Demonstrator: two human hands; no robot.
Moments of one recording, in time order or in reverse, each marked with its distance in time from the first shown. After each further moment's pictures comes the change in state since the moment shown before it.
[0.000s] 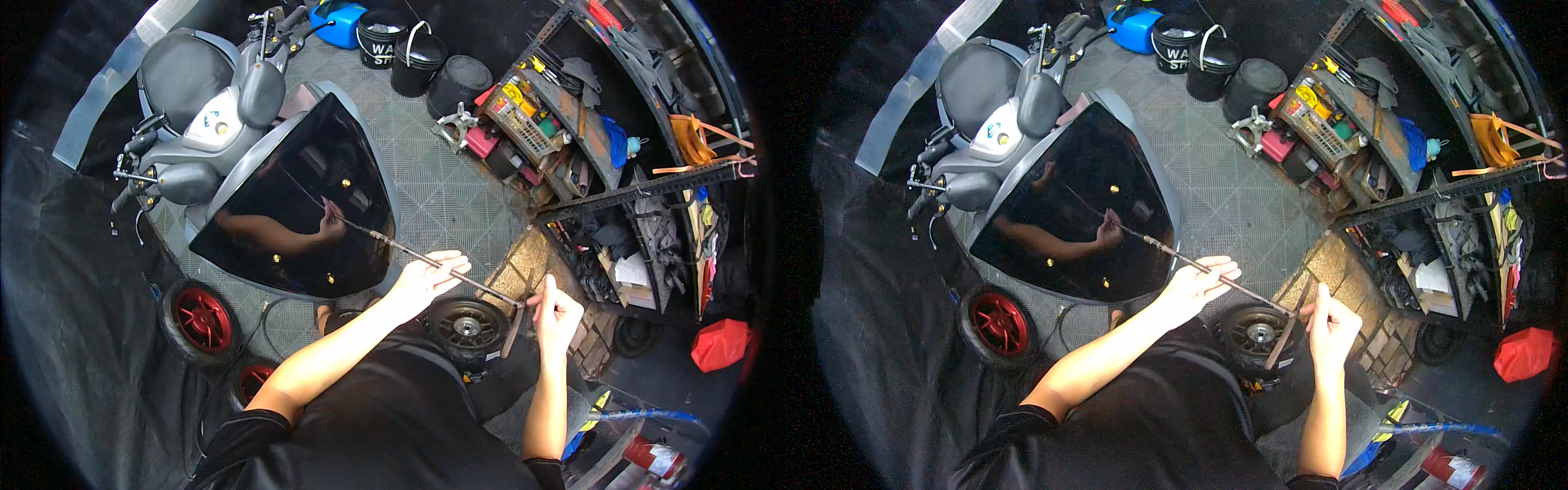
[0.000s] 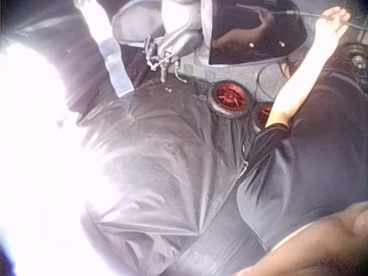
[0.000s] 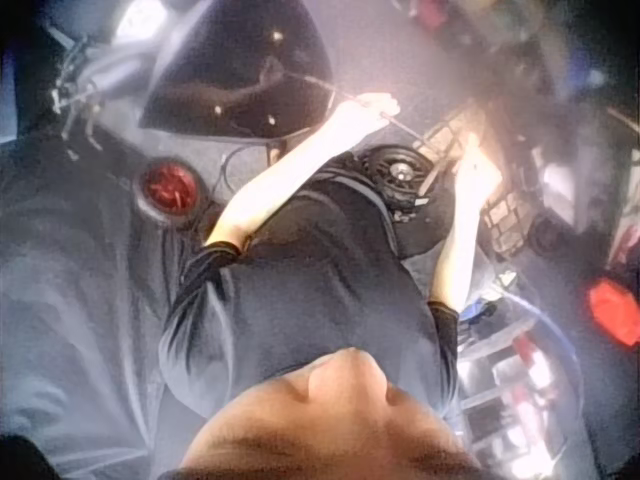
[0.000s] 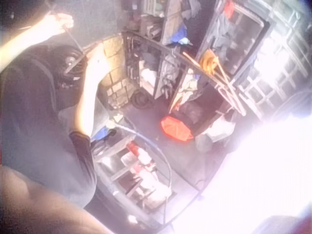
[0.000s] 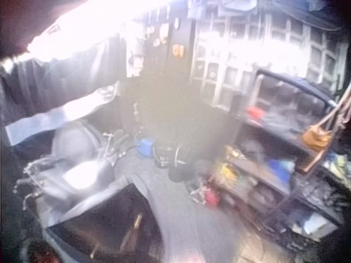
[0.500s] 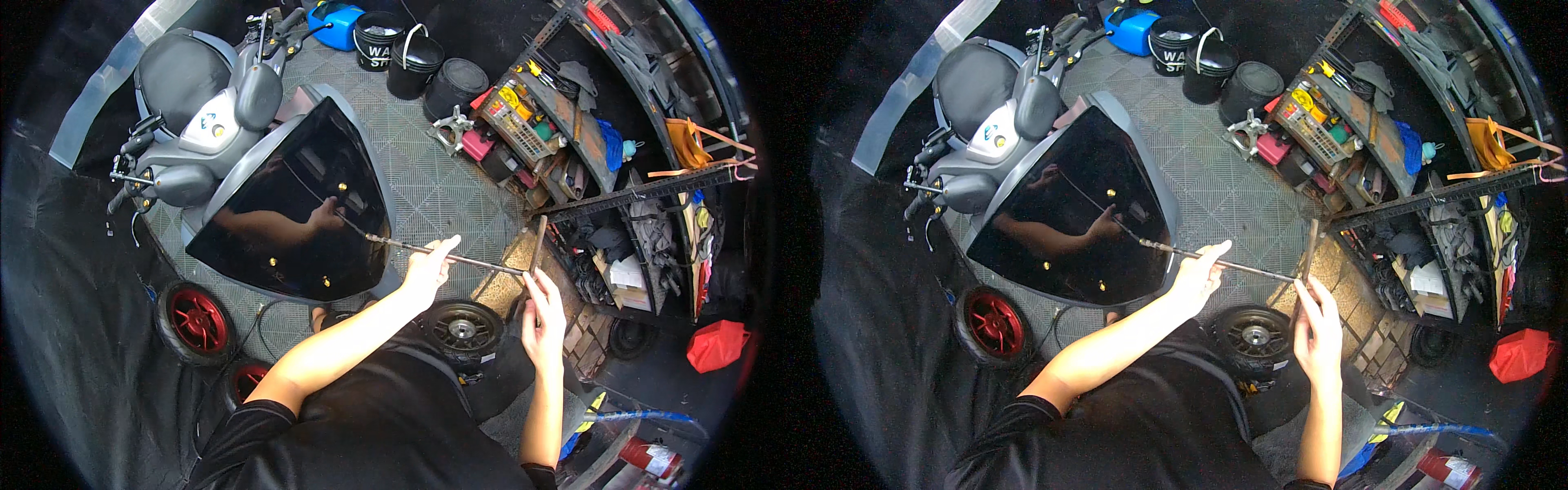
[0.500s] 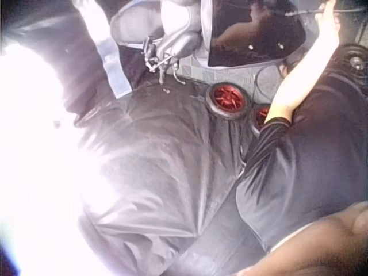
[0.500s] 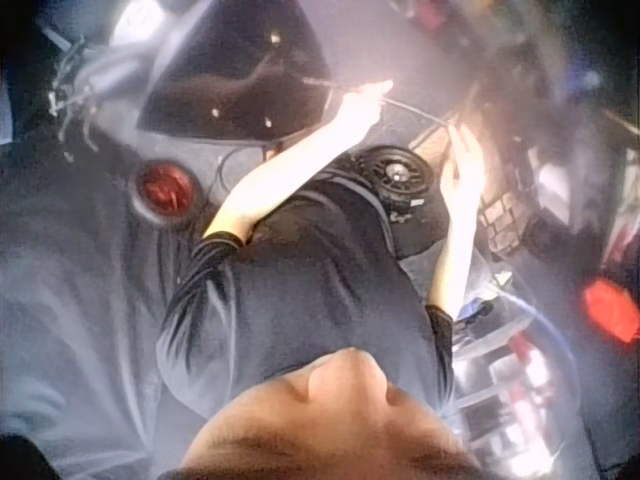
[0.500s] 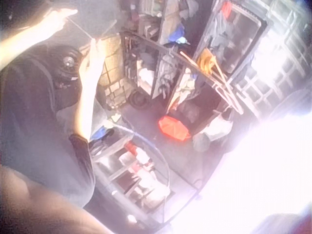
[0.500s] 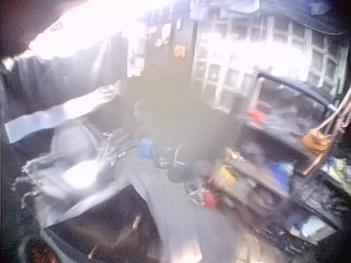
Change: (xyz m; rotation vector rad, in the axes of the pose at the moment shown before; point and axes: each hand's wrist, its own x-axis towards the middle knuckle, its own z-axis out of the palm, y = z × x) left_hand 0.040 0.004 0.021 0.073 0.472 -0.083; right_hand -0.008 -0.016 0.001 -0.331 -0.017 -0.587
